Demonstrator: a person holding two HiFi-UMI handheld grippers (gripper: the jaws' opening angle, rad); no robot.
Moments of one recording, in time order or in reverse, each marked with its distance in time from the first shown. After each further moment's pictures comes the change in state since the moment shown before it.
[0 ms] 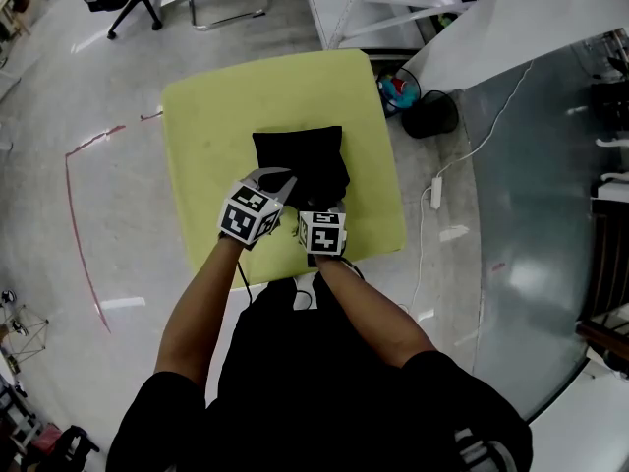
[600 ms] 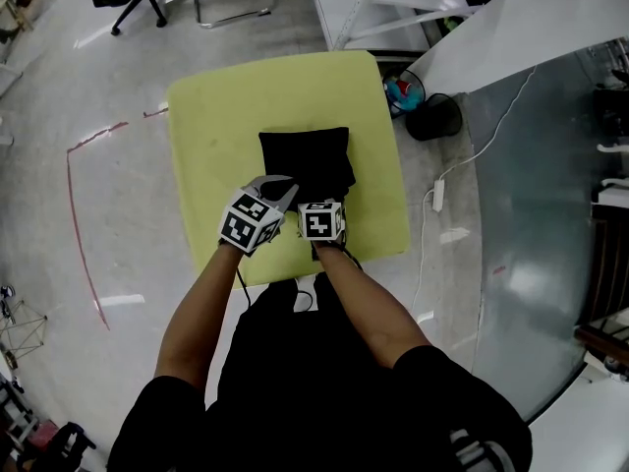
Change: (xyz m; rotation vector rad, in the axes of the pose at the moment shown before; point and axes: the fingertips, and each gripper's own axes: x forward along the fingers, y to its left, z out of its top) left arm -0.012 -0.003 -0.015 0.002 0.005 -0.028; right arm 0.036 -0.003 -0.020 -0.119 0.167 -0.045
